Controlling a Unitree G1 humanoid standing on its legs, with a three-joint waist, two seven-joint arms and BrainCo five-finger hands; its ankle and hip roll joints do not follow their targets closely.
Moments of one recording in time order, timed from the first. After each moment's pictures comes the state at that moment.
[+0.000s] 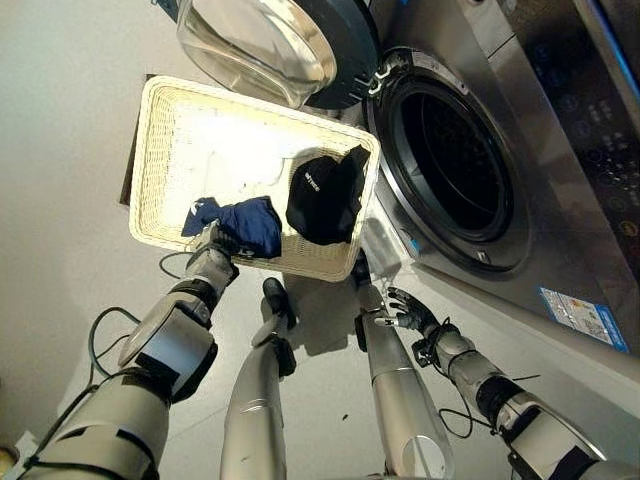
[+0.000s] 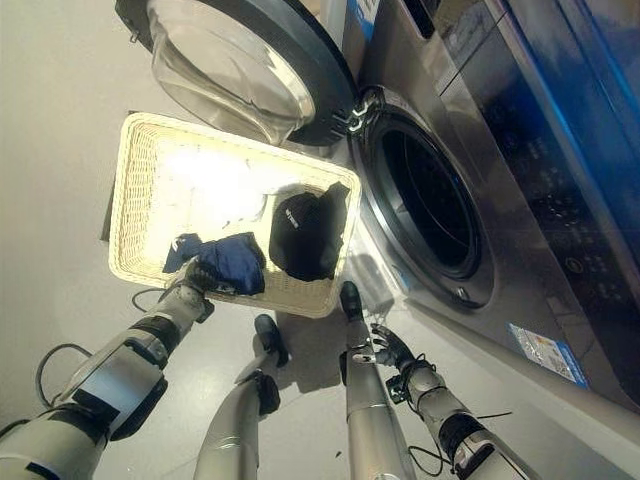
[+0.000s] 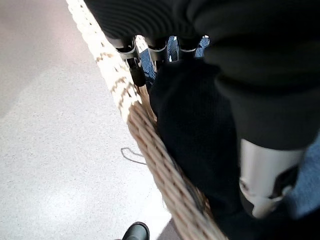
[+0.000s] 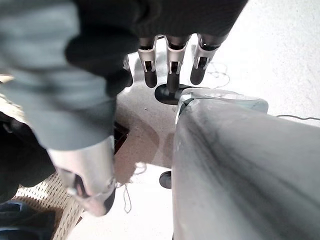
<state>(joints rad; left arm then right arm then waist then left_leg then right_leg) -1.03 0.41 -0.57 1.37 -0.03 0.17 0.26 -0.47 -0.33 0.57 0.94 0.41 -0.17 0.03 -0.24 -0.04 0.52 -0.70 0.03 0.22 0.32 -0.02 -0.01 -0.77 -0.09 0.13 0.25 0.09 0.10</state>
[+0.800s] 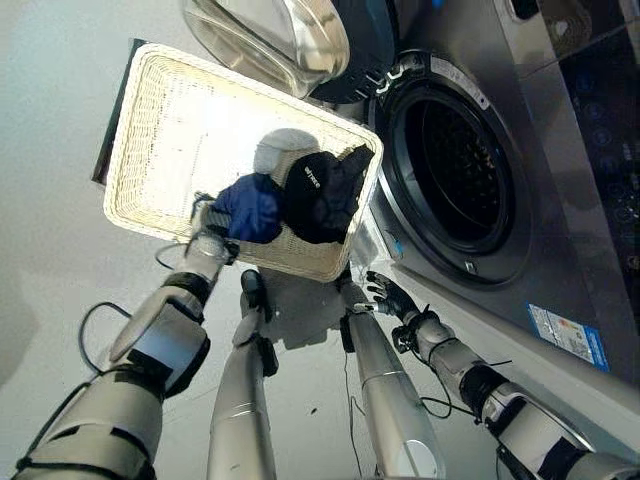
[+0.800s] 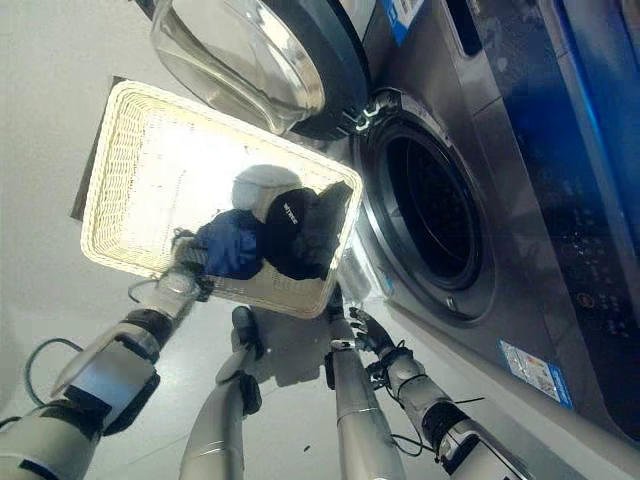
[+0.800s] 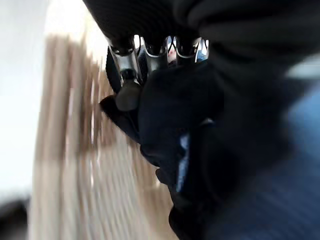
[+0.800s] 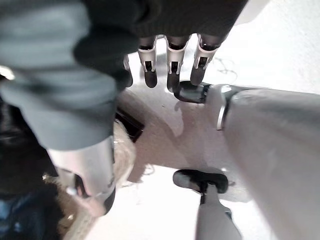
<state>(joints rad) -0.95 0.36 -0.50 1.29 -0.47 -0.13 0.33 -0.52 -0.27 0.62 0.91 0.48 -0.19 -0.01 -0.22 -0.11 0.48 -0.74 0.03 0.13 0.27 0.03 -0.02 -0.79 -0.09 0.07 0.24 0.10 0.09</state>
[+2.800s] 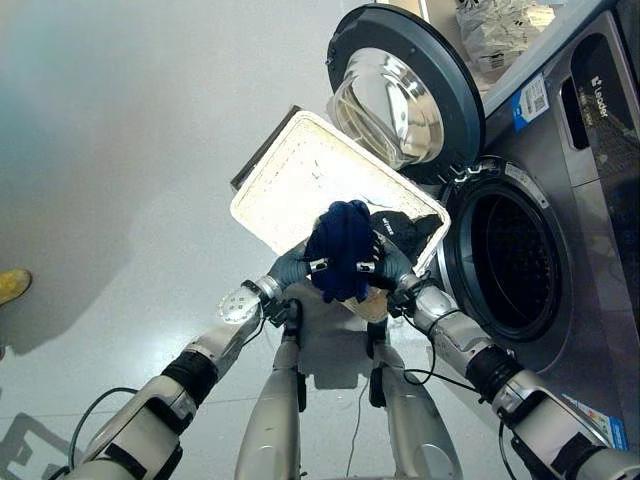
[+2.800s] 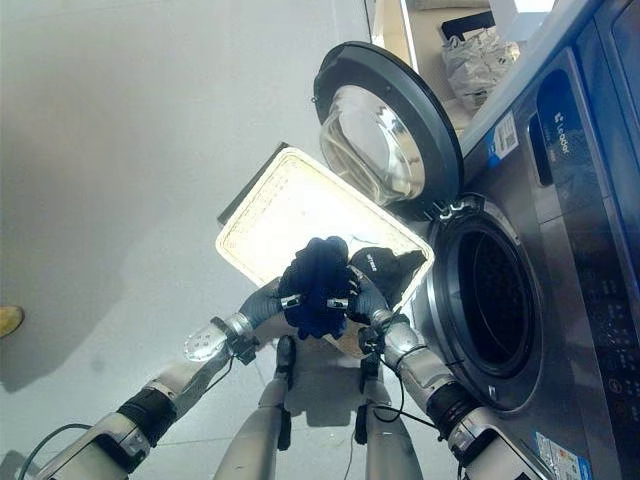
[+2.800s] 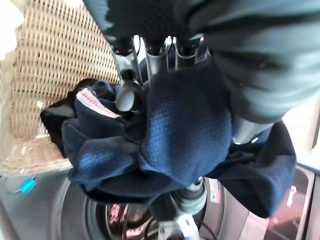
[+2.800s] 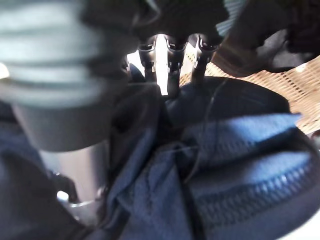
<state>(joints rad) -0.51 0.47 -0.59 0.50 -0.61 -0.31 -0.36 -0.54 -0.37 0.56 0.53 0.62 -0.12 0.00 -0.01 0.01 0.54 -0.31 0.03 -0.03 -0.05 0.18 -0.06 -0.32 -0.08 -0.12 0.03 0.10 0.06</state>
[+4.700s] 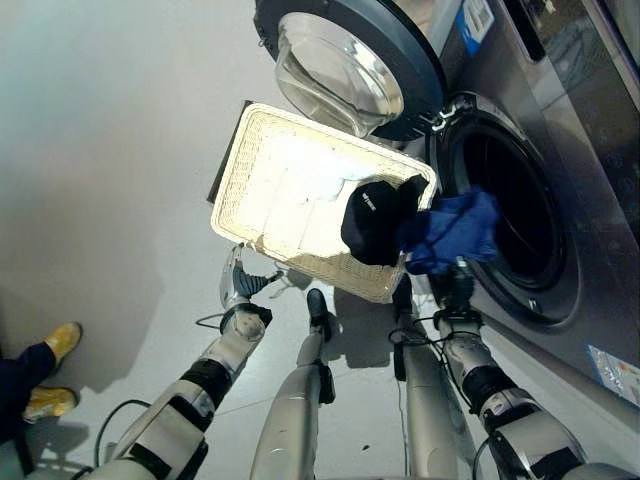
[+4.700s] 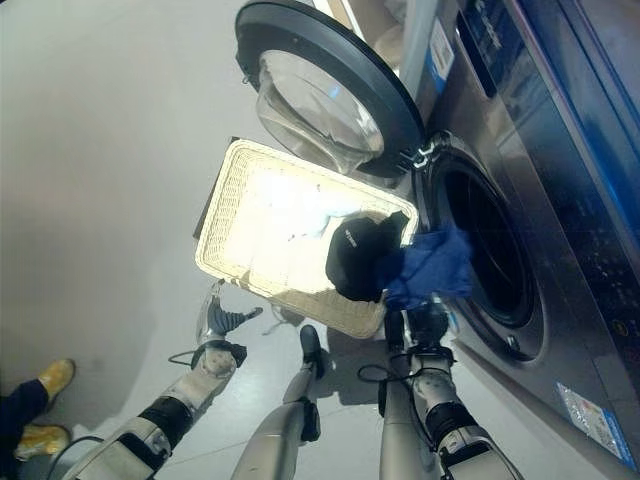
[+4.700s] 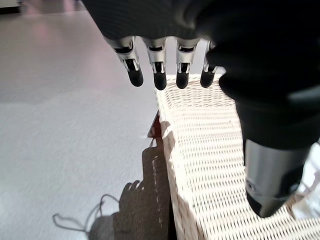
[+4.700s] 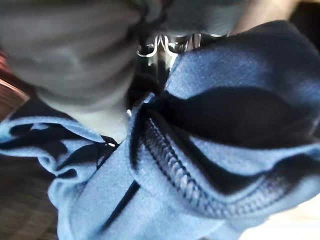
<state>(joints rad) -0.49 0.30 -0.49 0.87 -0.15 -0.10 0.72 -0.50 -0.23 0.08 0.85 1.92 -0.45 0.38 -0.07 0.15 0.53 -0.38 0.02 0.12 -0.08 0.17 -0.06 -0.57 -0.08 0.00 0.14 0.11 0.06</state>
